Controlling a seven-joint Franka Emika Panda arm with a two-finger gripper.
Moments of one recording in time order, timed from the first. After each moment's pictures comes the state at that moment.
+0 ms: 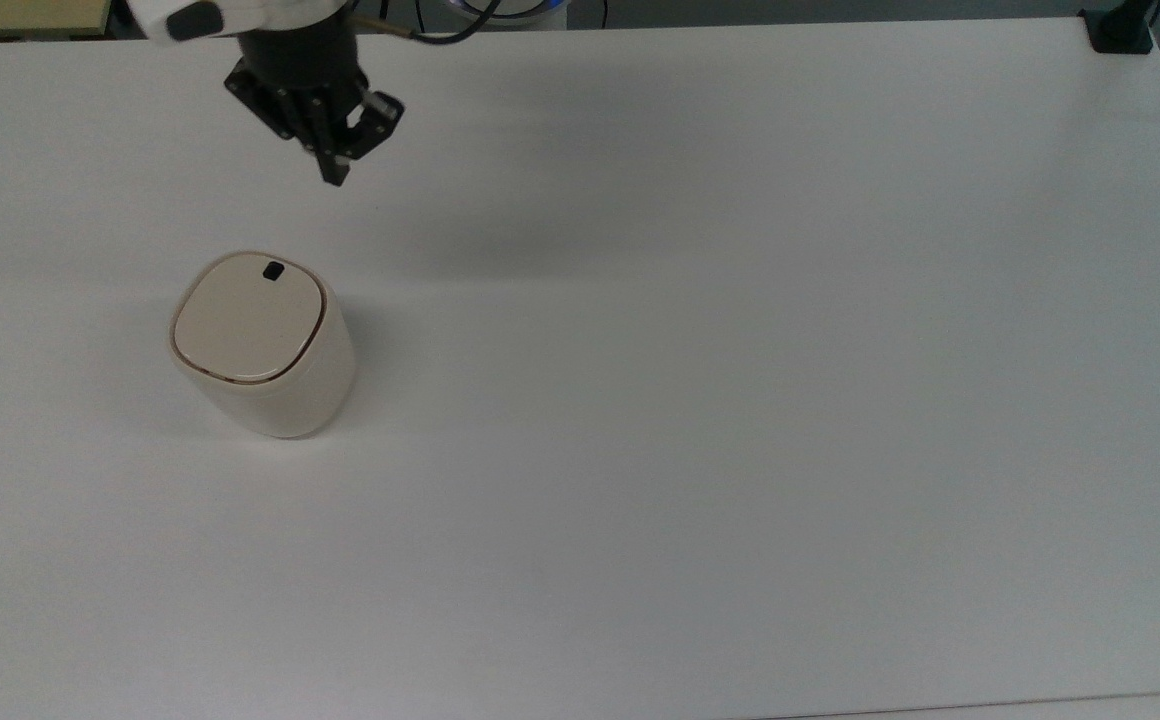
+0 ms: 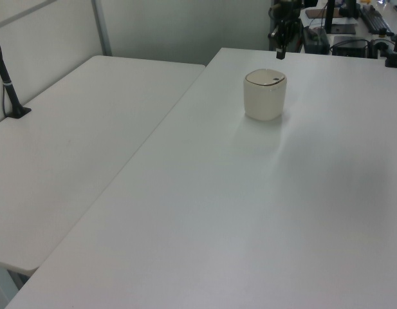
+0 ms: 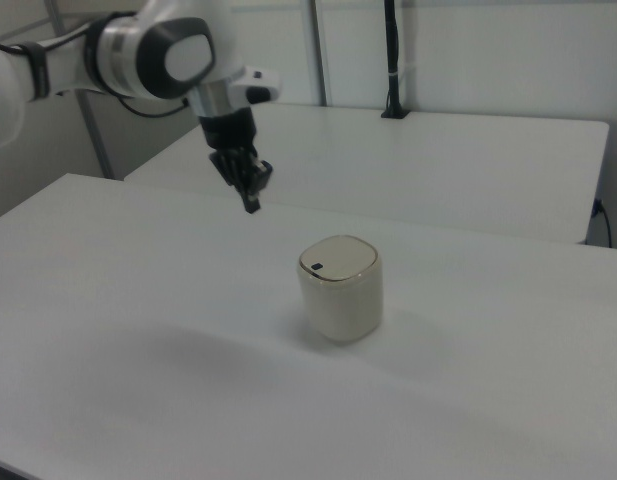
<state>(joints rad) -0.07 0.15 -0.03 -1.56 -0.05 1.80 0.19</state>
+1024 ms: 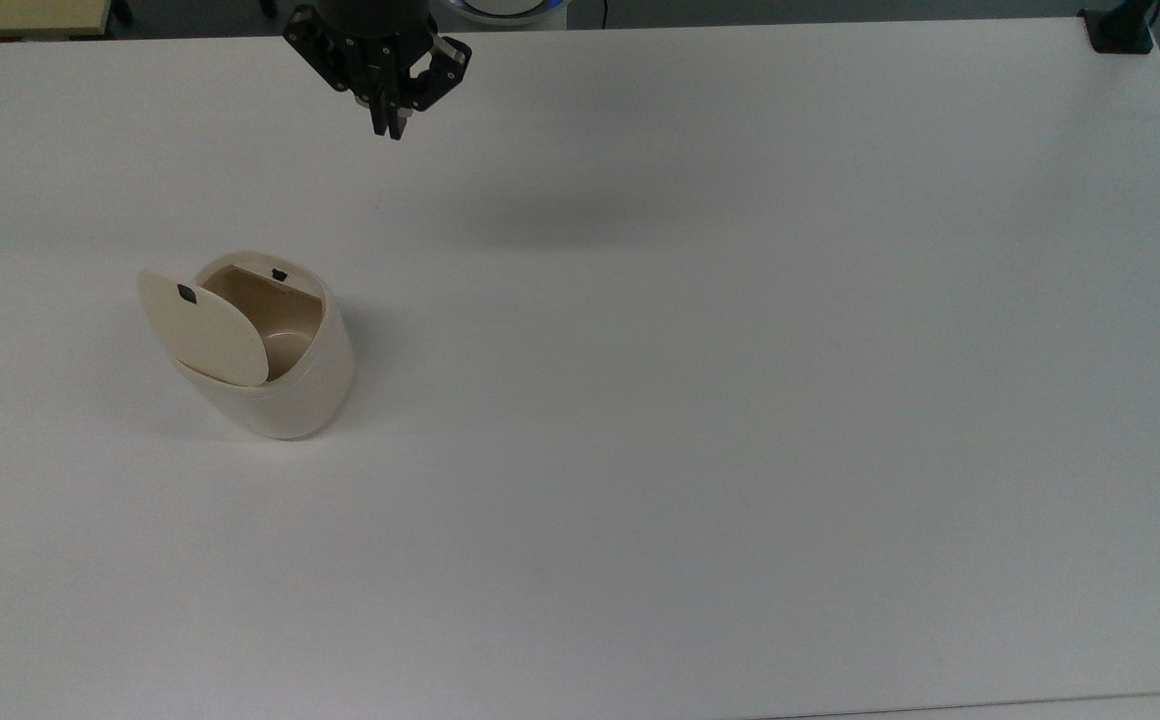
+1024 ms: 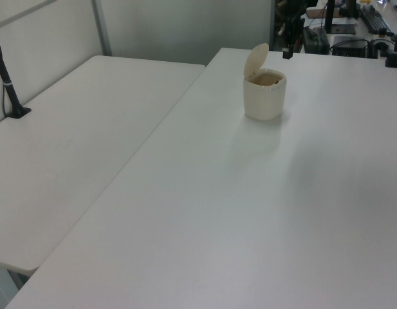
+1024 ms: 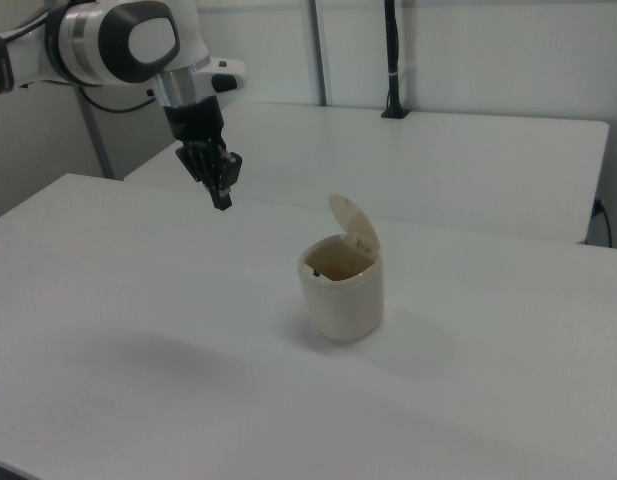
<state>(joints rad) 0.02 0.09 -0.04 -1.59 -0.08 1.72 0.19</state>
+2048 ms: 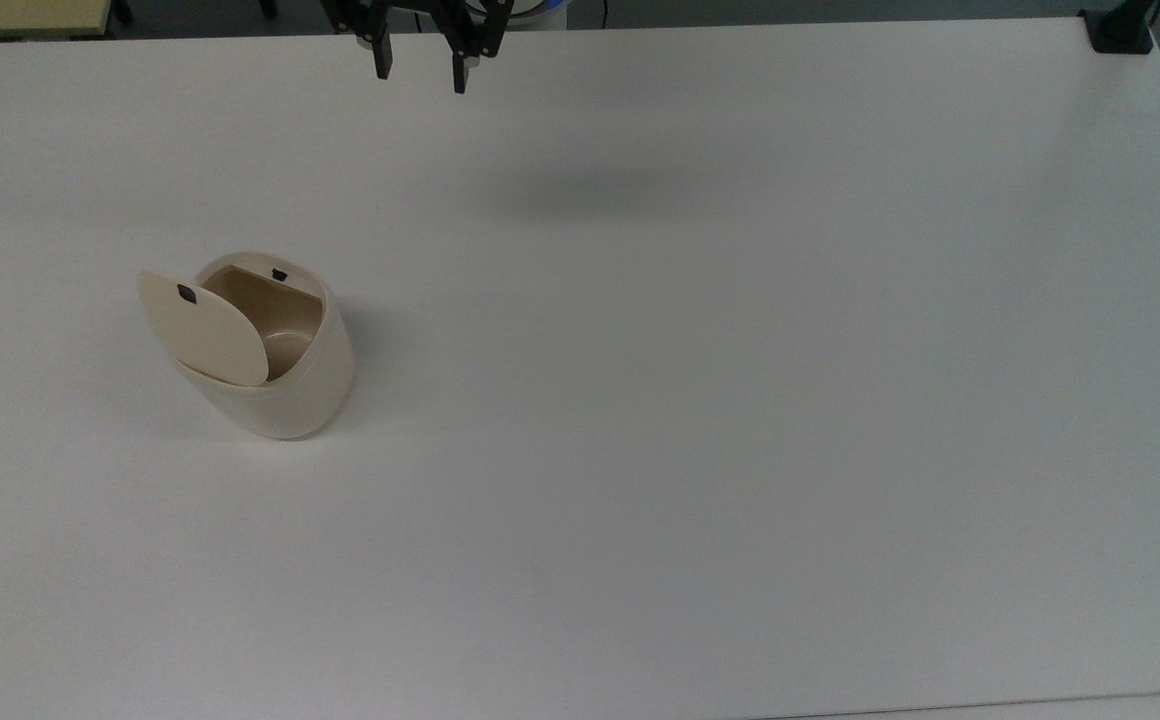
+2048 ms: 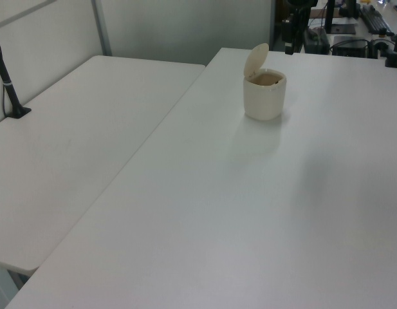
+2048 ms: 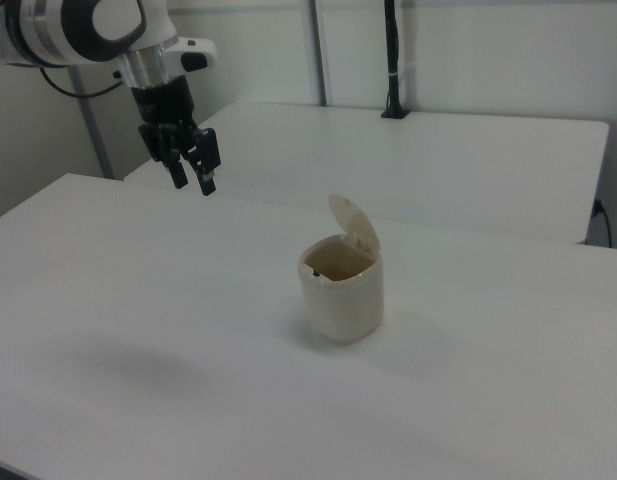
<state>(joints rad) 0.06 0.03 -0.03 -1.59 -0.08 1.66 0.16</state>
